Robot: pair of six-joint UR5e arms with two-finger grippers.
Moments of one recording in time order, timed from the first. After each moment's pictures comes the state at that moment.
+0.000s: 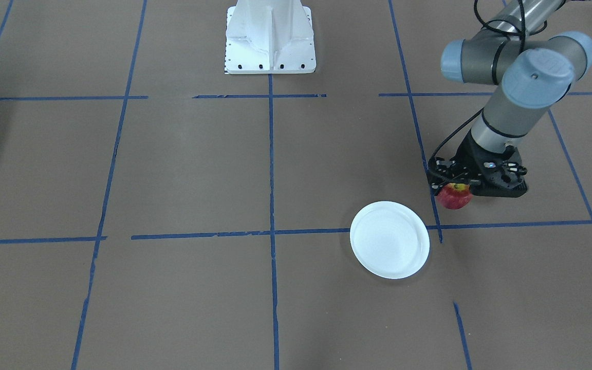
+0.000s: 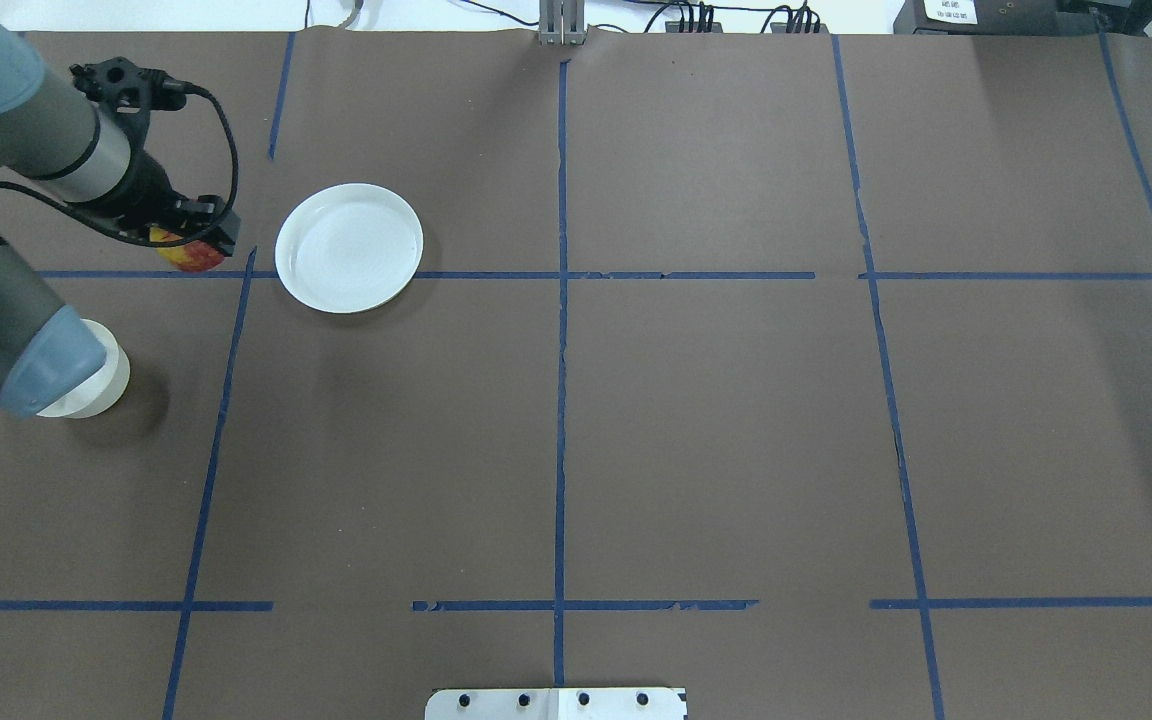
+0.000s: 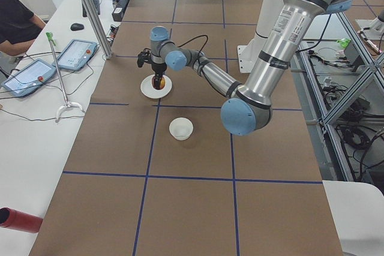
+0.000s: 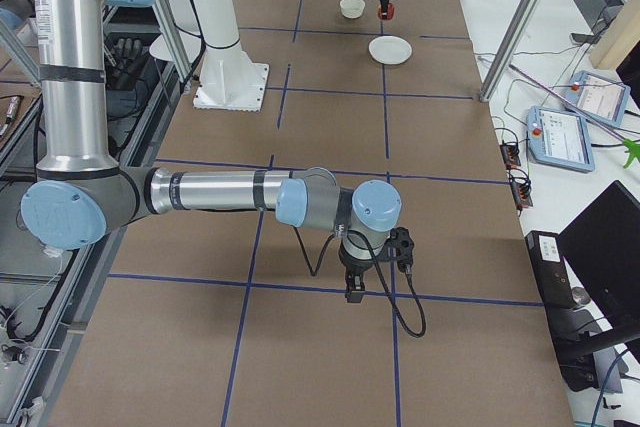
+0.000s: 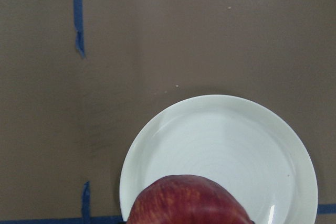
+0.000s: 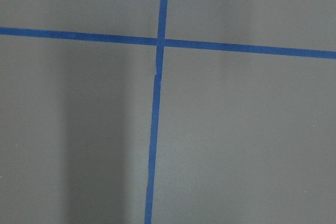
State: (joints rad) left arm -0.94 -1.88 -1.79 -1.71 -2.07 -0.77; right arm 1.59 -1.59 1.65 -1.76 2.32 -0.16
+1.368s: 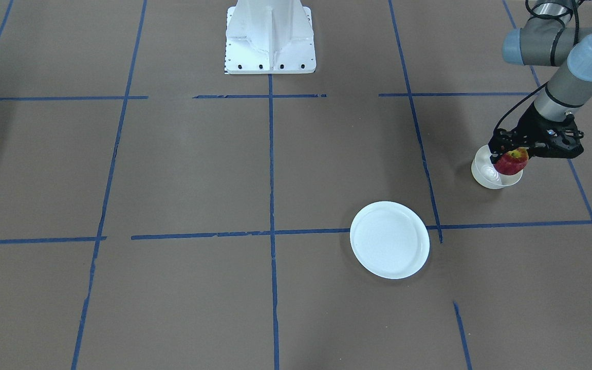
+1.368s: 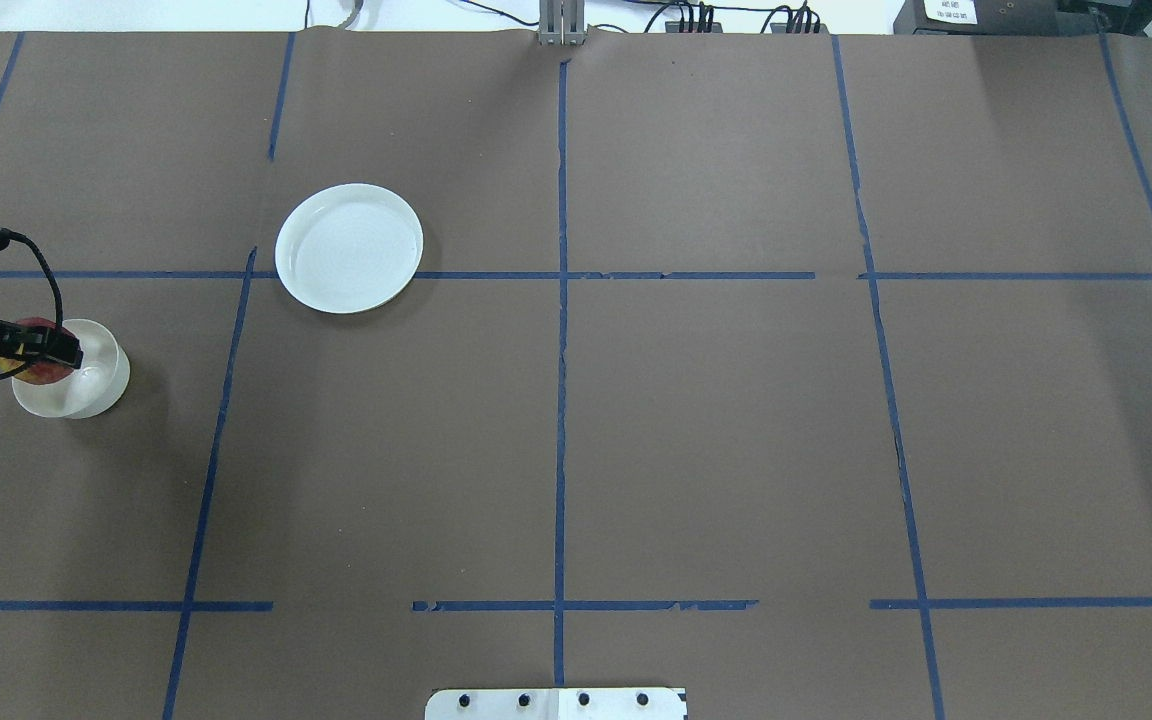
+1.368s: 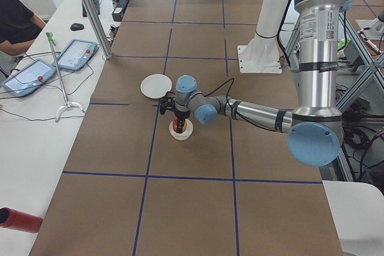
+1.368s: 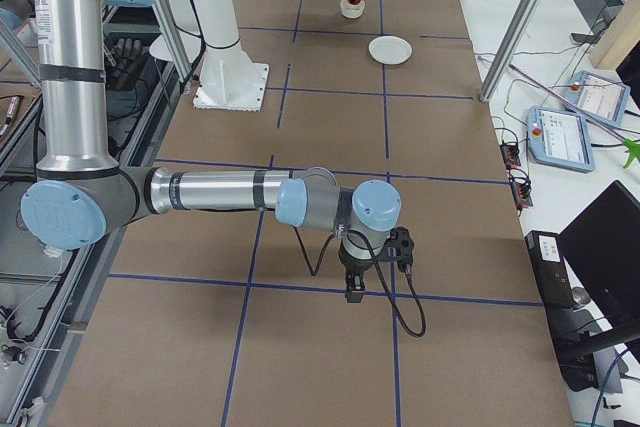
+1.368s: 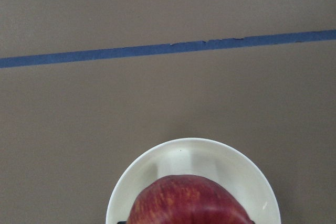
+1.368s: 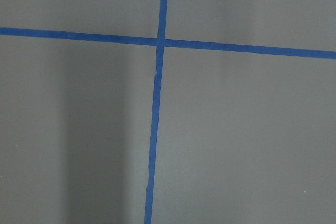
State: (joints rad) left arm -0.93 -1.51 -1.75 -2.11 -2.07 -0.79; right arm 1.59 -1.59 1.65 -1.76 2.32 -0.16
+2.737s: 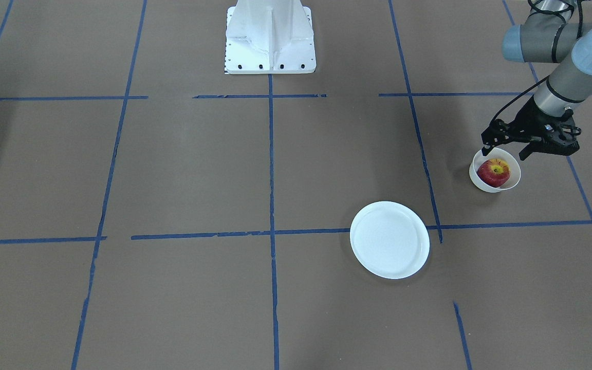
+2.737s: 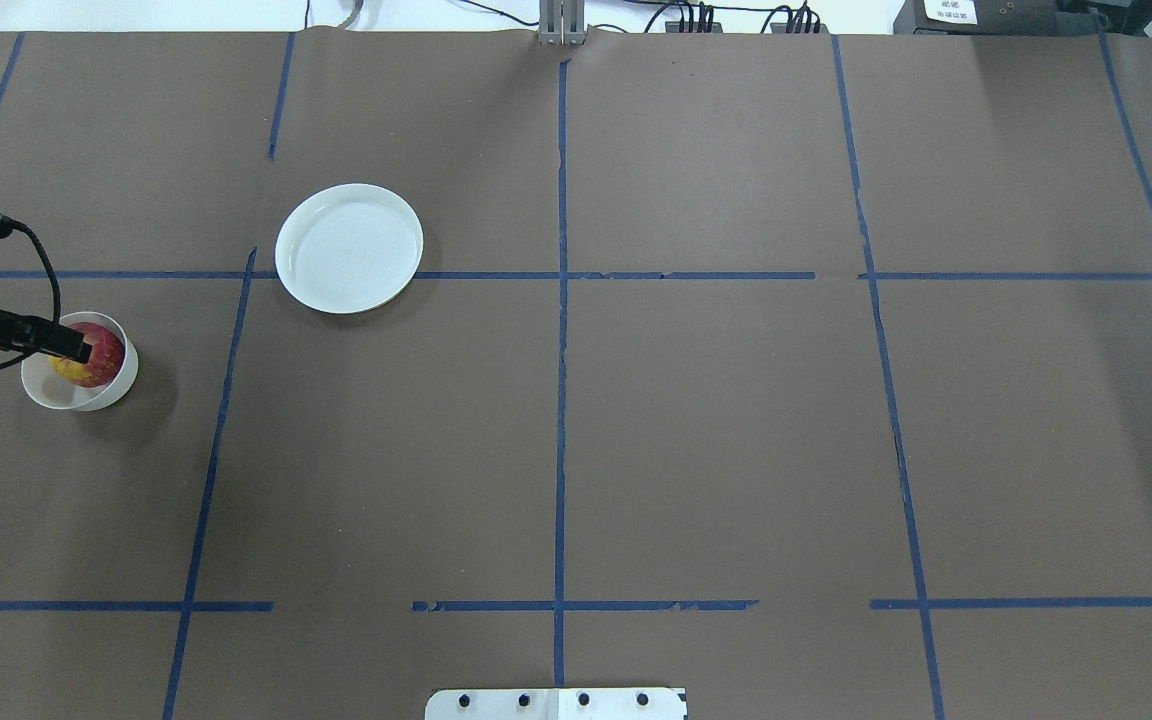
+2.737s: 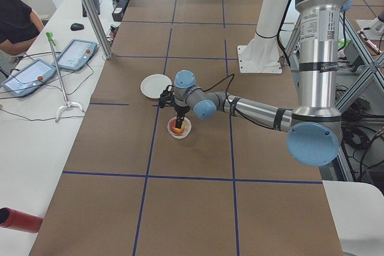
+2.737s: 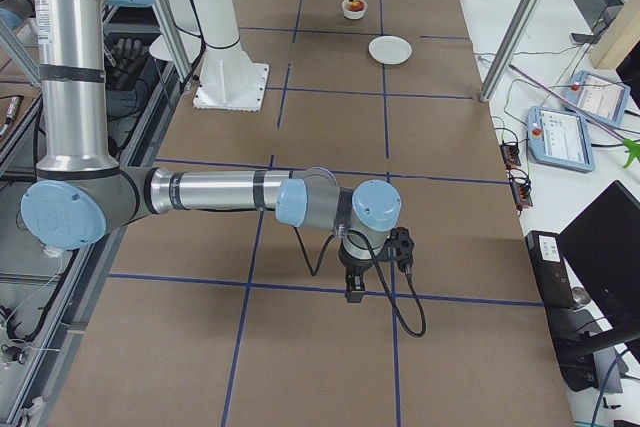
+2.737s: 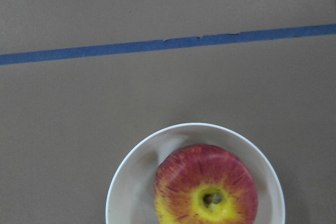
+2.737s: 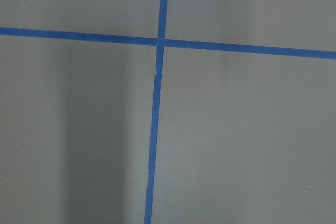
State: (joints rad) left arm -0.99 -1.53 -1.79 -2.06 -2.15 -0.64; right arm 1.59 -1.59 1.65 -1.76 2.32 -0.16
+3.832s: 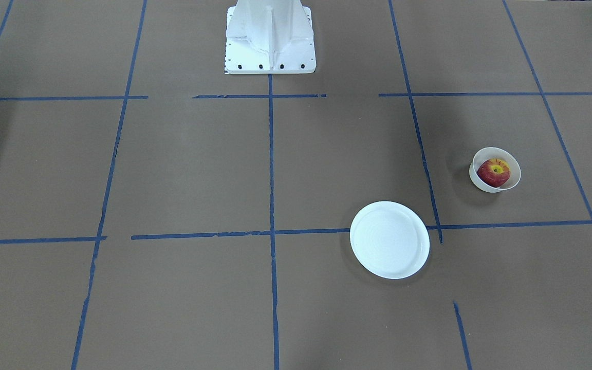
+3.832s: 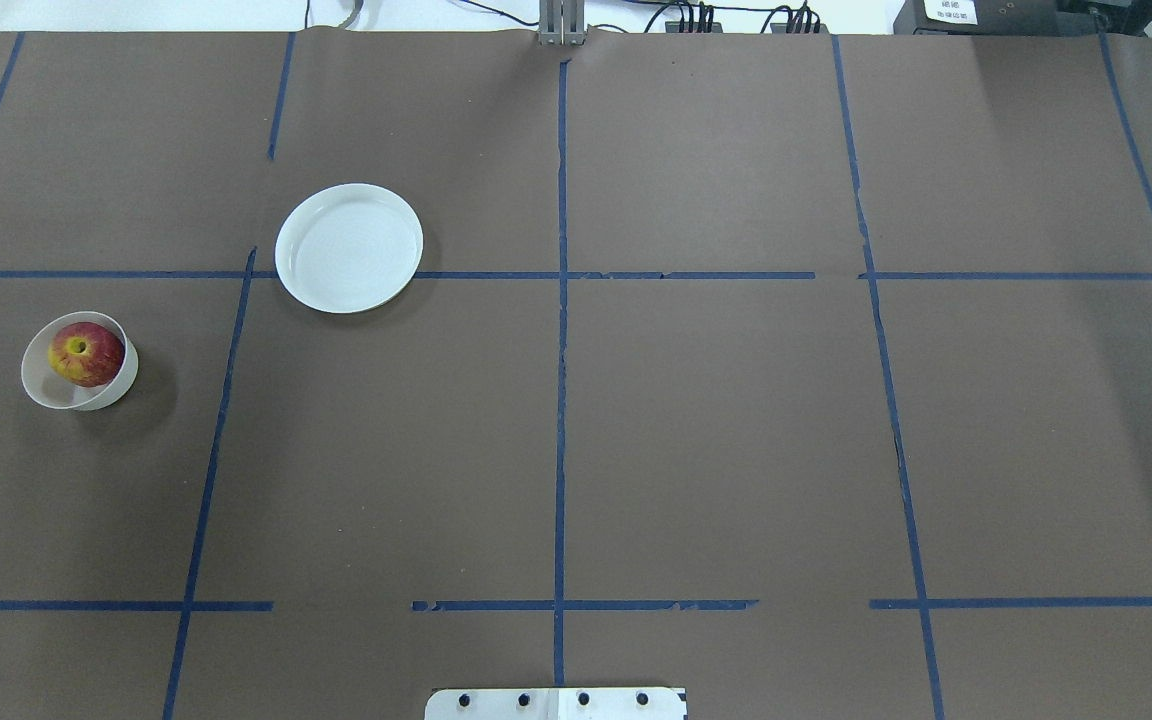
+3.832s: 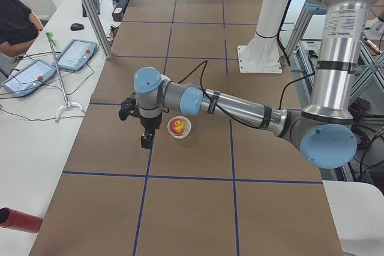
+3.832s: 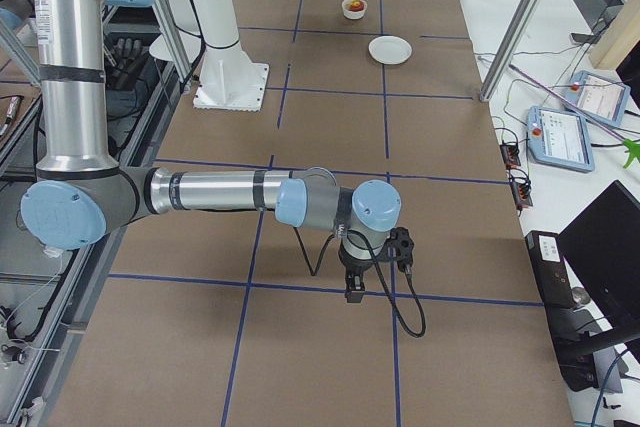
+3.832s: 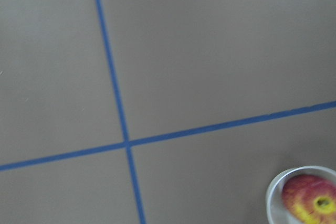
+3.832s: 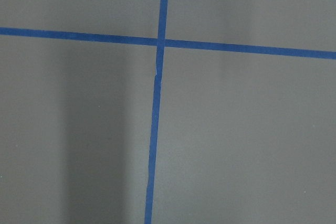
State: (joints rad) left arm -1.55 -1.60 -1.69 -1.54 -2.32 0.04; right arm 1.59 -1.59 1.65 -1.76 2.32 -0.16
